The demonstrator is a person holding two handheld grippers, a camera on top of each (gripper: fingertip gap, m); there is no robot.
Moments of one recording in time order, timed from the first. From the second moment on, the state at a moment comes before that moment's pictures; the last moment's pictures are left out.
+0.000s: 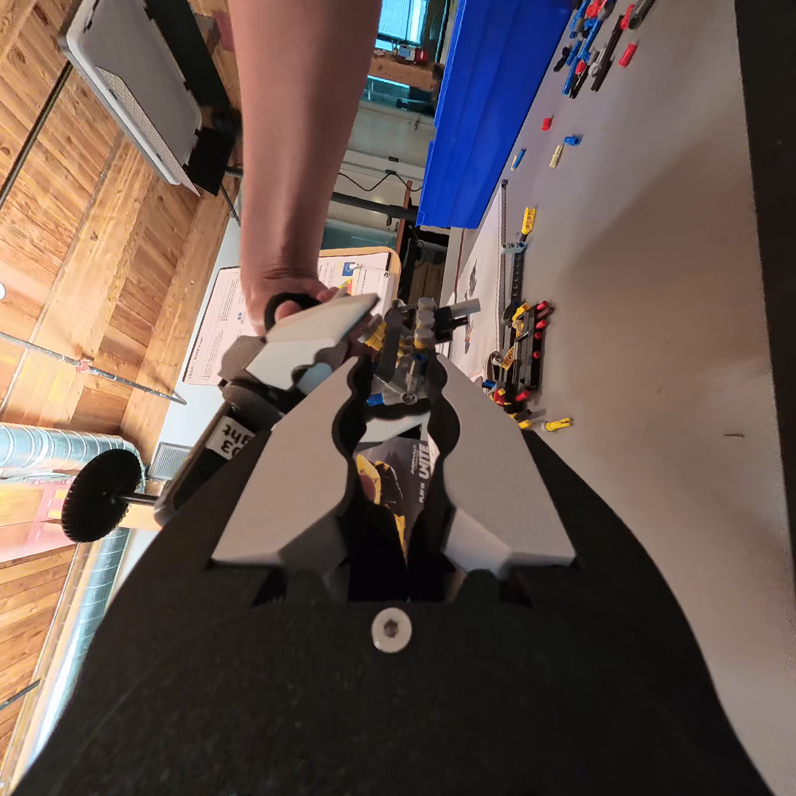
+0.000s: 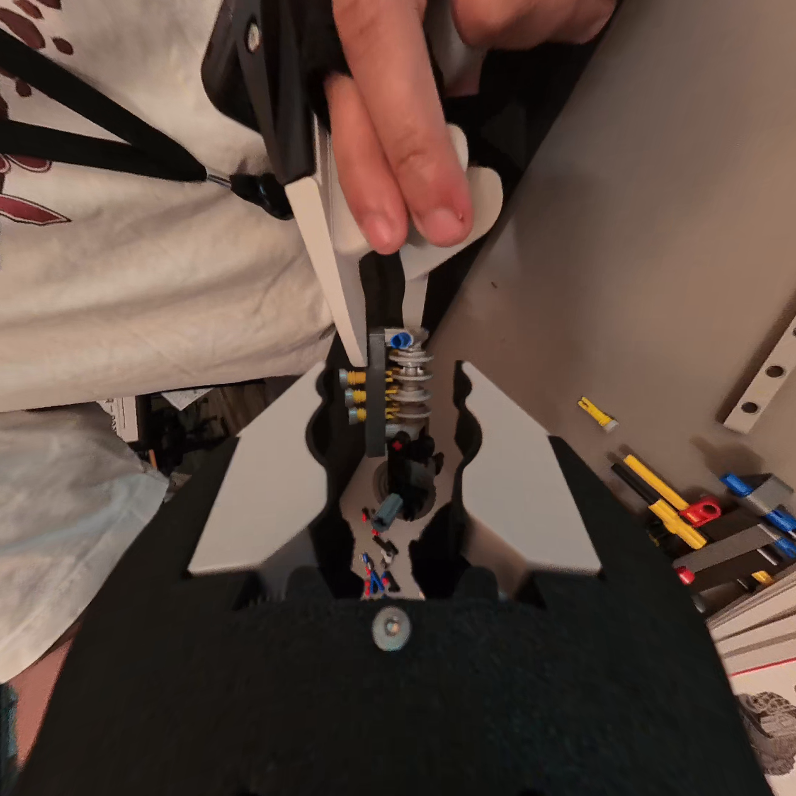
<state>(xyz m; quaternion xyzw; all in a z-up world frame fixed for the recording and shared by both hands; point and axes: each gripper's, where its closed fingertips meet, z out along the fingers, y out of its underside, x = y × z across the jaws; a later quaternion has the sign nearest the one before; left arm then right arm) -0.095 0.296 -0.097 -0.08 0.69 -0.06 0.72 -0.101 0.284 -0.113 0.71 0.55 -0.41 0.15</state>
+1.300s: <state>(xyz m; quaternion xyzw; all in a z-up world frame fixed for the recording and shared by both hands) -0.130 0.392 -0.149 -0.38 0.67 0.01 0.64 -0.061 0.344 -0.194 0.88 0.20 -0.27 -0.34</state>
